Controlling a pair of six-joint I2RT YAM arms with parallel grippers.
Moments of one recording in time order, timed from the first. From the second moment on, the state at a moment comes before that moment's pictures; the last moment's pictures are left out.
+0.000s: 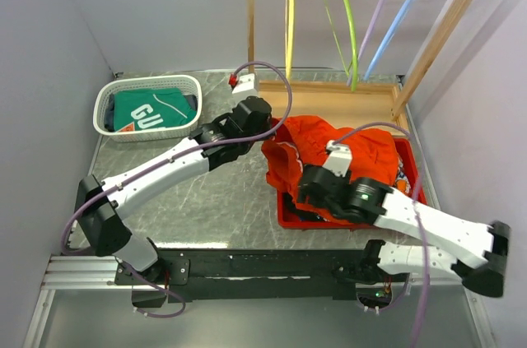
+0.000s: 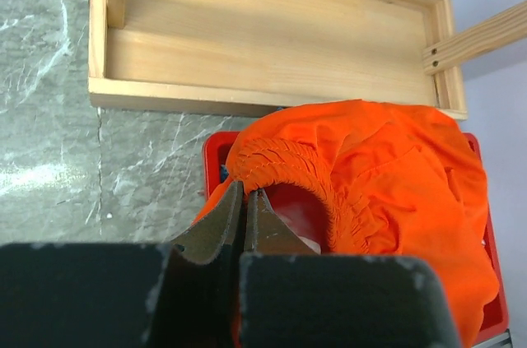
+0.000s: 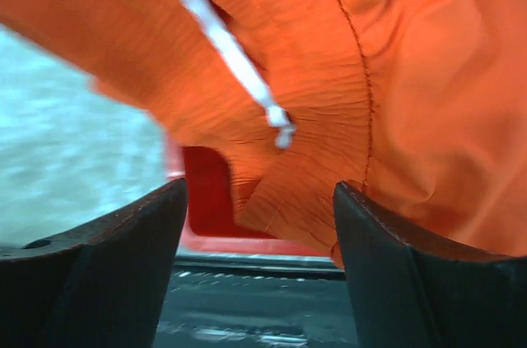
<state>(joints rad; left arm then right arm) -0.90 1.53 1.44 -0.42 -0.50 -0.78 1.06 0.96 0.93 -0.95 0.60 1.04</state>
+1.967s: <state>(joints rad) -0.74 0.96 1.06 -0.76 -0.73 -0.71 0.80 1.18 1.12 -0.55 0.28 0.58</state>
